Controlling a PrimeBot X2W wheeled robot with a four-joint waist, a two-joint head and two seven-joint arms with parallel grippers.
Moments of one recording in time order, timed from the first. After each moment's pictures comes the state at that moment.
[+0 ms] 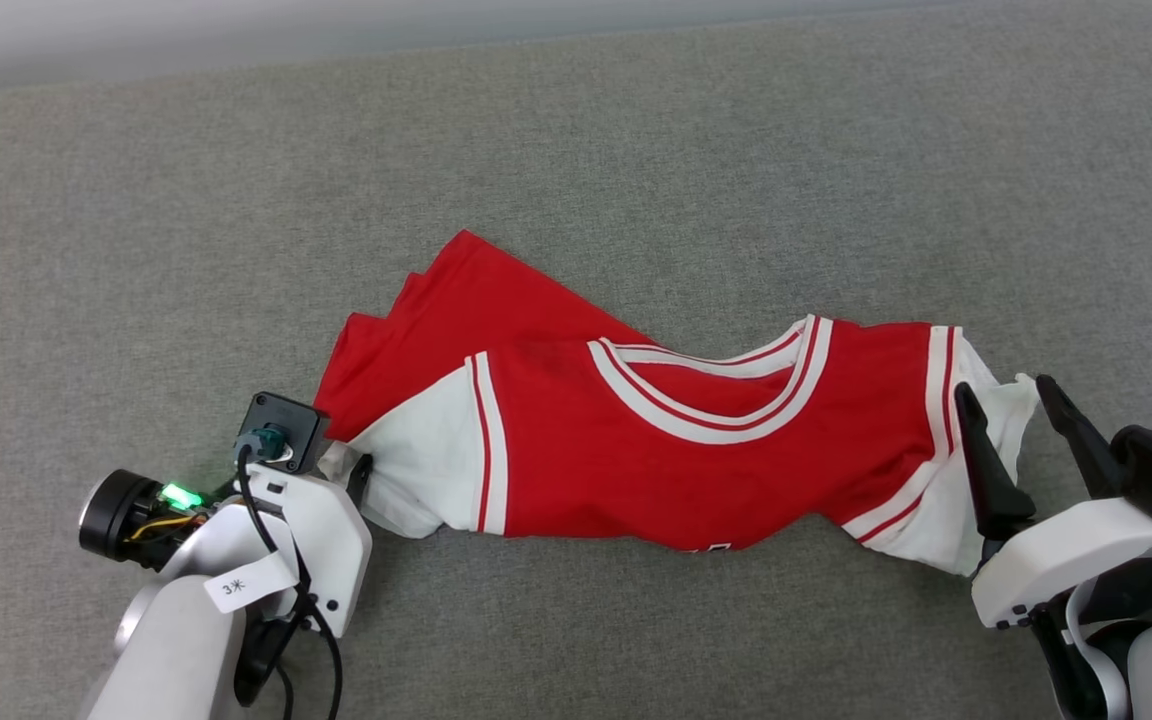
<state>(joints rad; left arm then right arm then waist) -0.28 0.31 -0.21 0.19 -0.12 -0.11 0.49 -0.12 -0.08 -0.08 -0.03 0.15 0.13 0.12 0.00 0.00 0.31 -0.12</state>
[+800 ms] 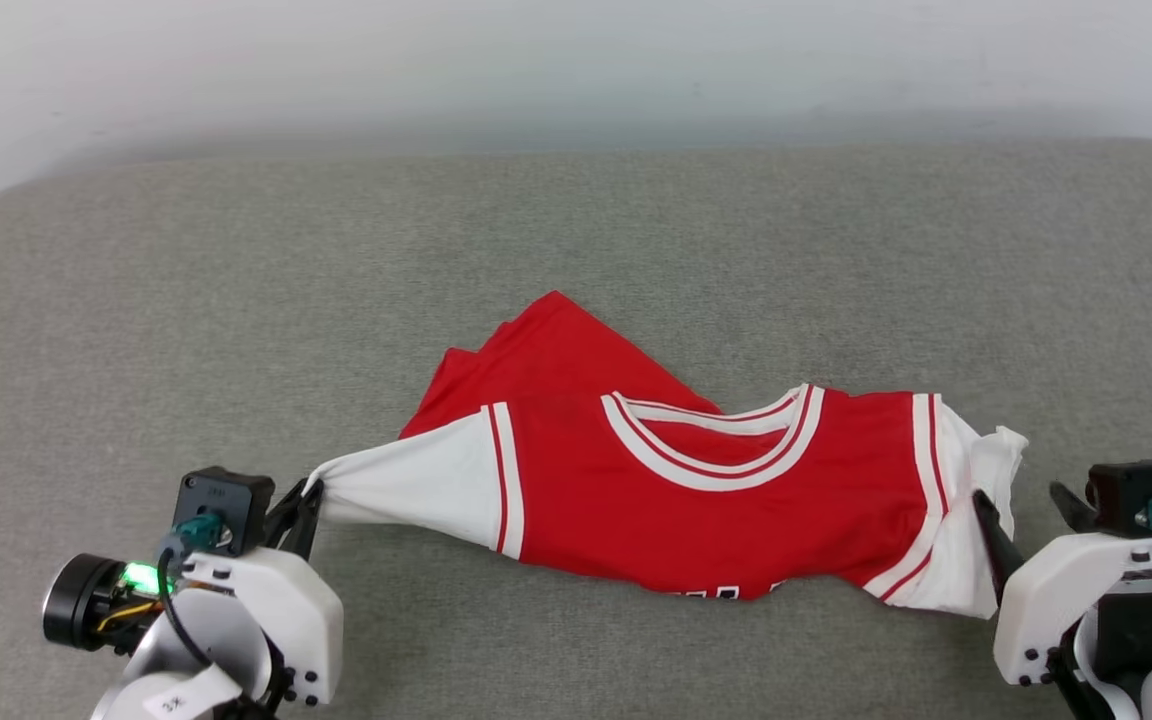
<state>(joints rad) -0.08 0.31 -0.14 -0.04 -0.21 -0.03 0.33 -0.07 -0.11 -0.12 0.04 0.06 0.13 0.36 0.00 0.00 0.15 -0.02</state>
